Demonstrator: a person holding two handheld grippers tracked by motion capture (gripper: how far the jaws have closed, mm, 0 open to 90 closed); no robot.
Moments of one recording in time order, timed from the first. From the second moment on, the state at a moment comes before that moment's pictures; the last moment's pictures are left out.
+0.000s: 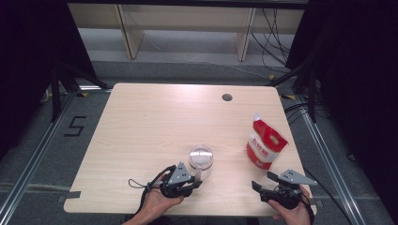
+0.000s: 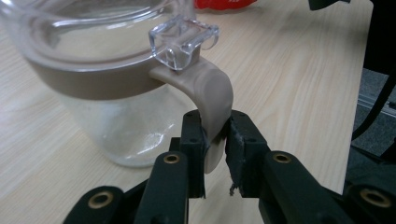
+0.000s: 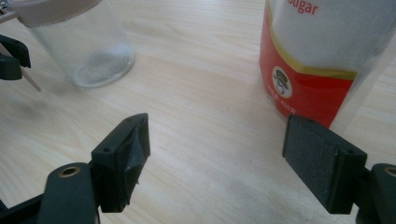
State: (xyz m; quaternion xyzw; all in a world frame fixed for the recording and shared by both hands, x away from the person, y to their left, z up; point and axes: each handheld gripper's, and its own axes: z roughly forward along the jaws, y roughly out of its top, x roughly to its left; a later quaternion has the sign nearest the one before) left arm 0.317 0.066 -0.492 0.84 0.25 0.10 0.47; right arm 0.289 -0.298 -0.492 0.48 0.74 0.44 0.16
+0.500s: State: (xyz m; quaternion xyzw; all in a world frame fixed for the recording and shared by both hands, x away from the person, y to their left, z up) left arm 0.318 0.110 -0.492 0.83 0.28 0.14 0.45; right arm 0.289 -0.298 -0.491 0.48 0.74 0.45 0.16
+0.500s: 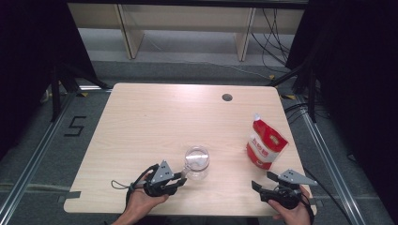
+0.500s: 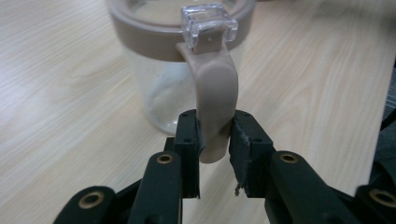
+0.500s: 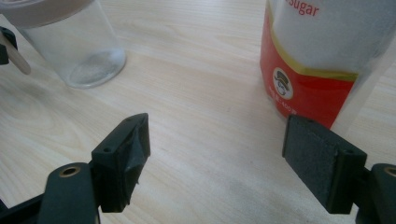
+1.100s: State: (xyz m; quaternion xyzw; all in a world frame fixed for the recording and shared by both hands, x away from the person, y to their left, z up) left arm 0.333 0.123 -0.486 0.84 0.28 0.17 0.44; right arm 0.290 -0.298 -0.491 0.46 0.75 0.45 0.16
